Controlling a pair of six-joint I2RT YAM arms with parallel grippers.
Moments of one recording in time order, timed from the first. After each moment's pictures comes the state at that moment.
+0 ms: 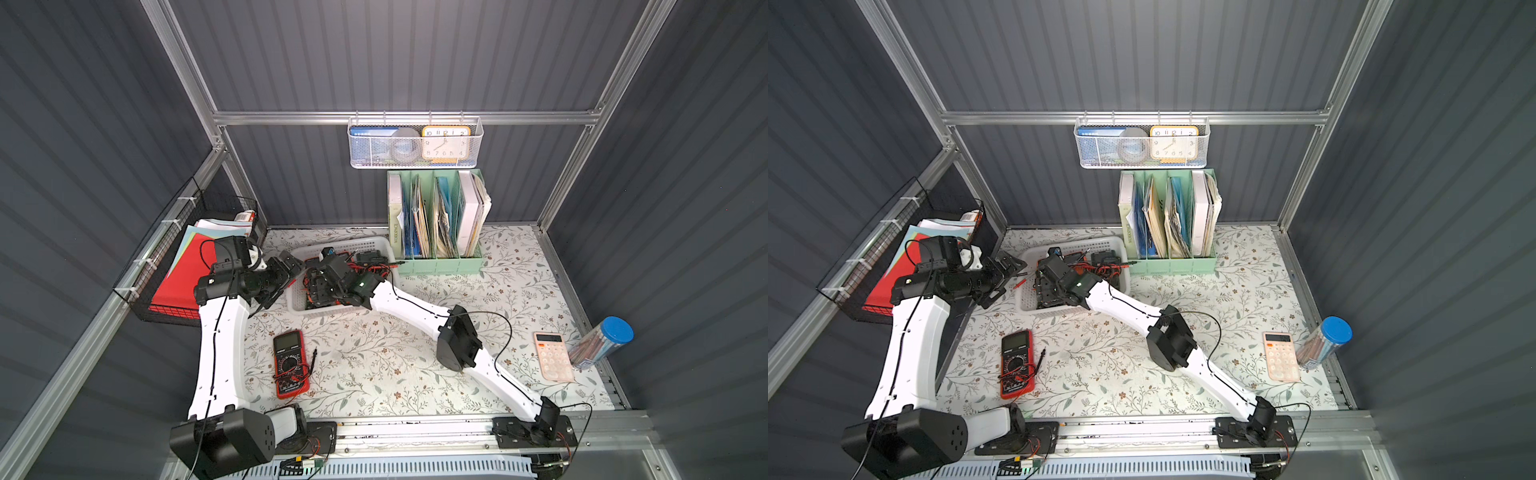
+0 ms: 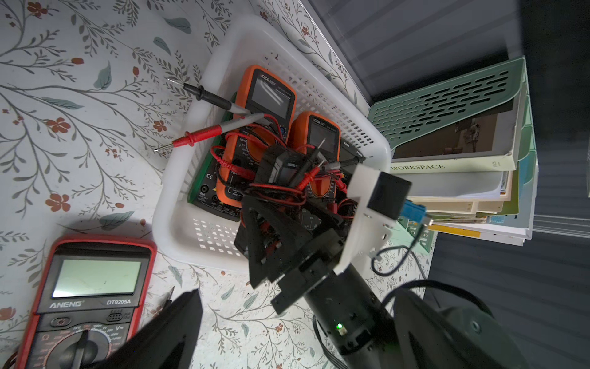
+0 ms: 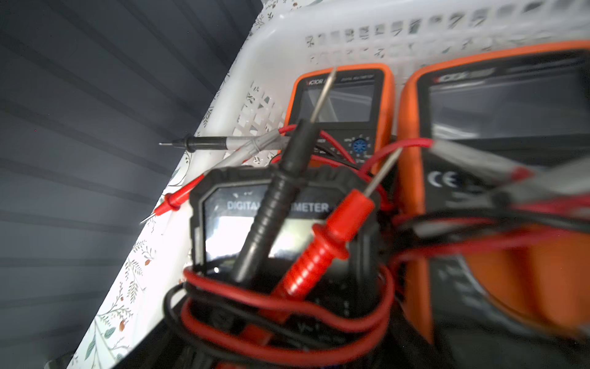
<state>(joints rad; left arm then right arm) 0.29 1.25 1.34 -0.99 0.42 -0.57 1.00 2.68 2.62 -0.57 0.07 0.62</state>
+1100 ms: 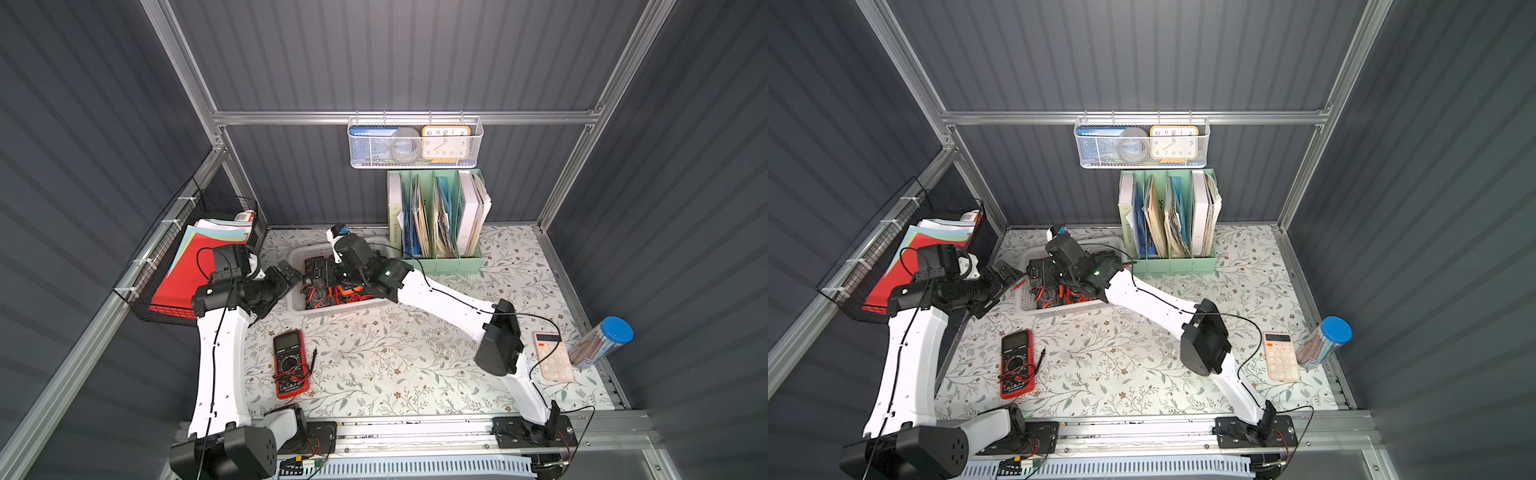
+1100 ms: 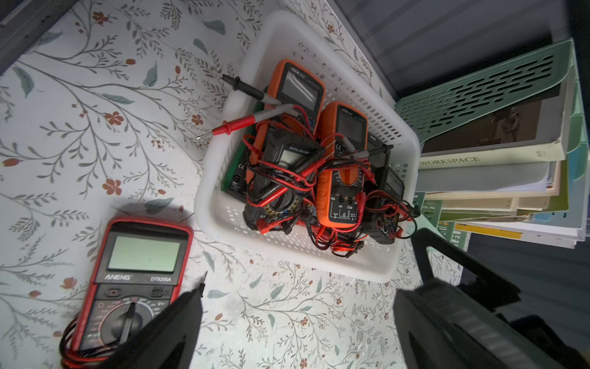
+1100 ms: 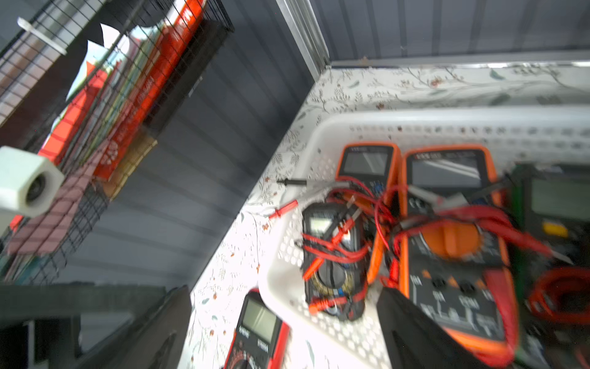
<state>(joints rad) 0.29 1.17 1.30 -1.06 0.33 -0.52 1.01 2.18 2.12 -0.42 0.03 0.63</state>
